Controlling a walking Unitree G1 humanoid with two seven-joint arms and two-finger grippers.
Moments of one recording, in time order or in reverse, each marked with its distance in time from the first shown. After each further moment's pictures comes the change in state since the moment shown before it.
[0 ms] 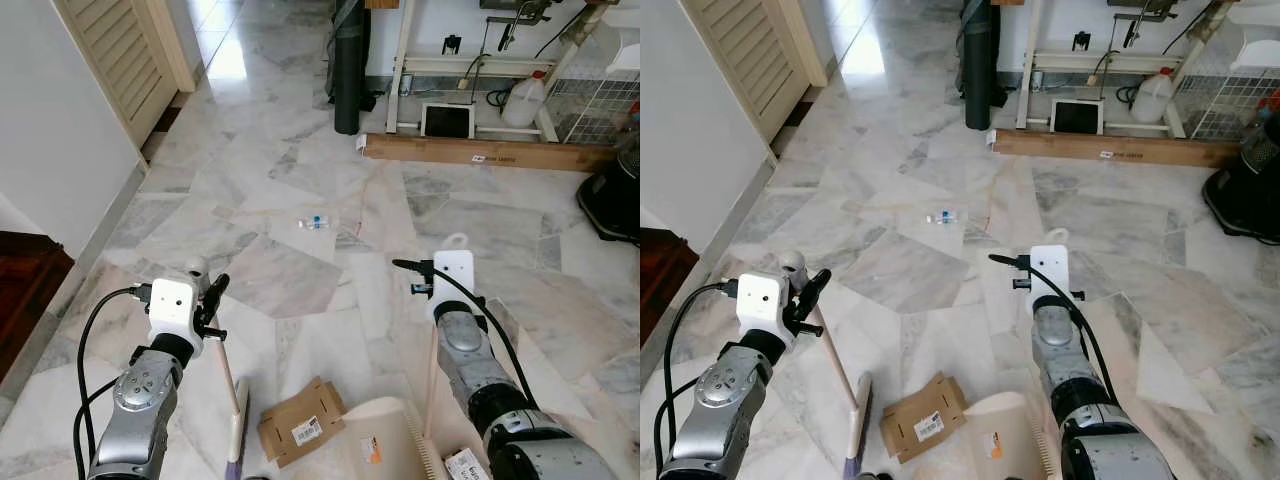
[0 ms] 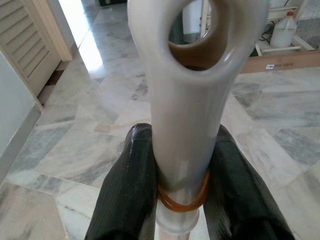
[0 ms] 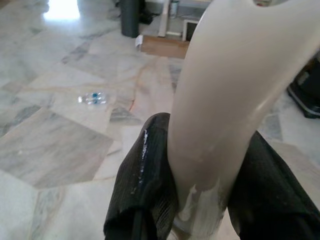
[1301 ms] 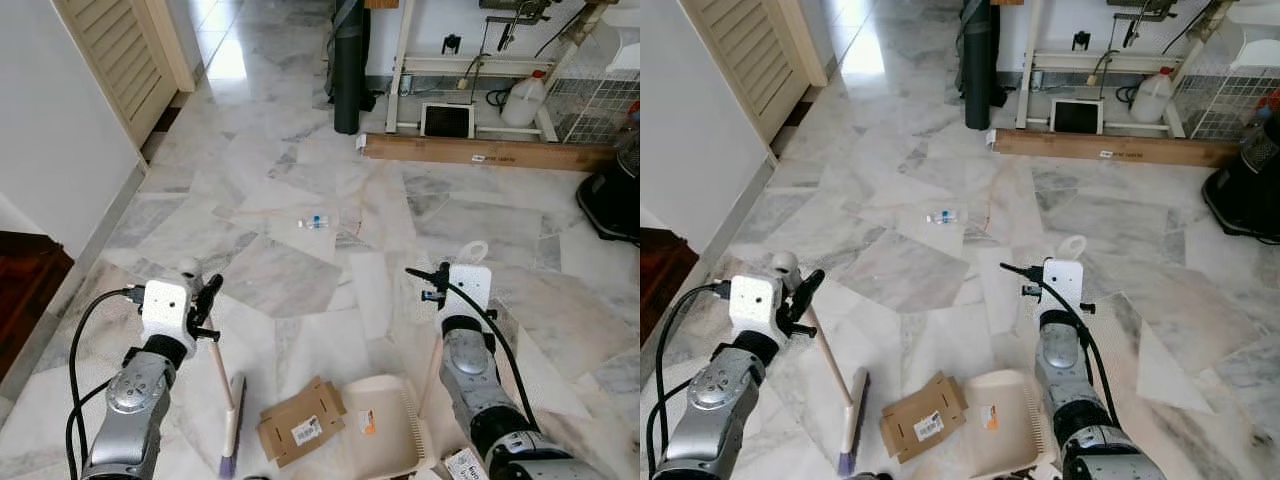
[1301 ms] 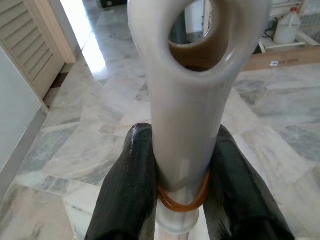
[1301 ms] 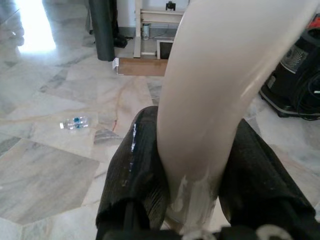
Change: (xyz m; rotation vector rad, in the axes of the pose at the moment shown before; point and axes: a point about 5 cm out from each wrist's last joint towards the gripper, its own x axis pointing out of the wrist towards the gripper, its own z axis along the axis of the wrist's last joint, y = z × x) left arm -0.003 0.009 -0.004 0.029 0.003 0.001; right arm -0.015 -0.003 -0.012 0.055 -0.114 -0.069
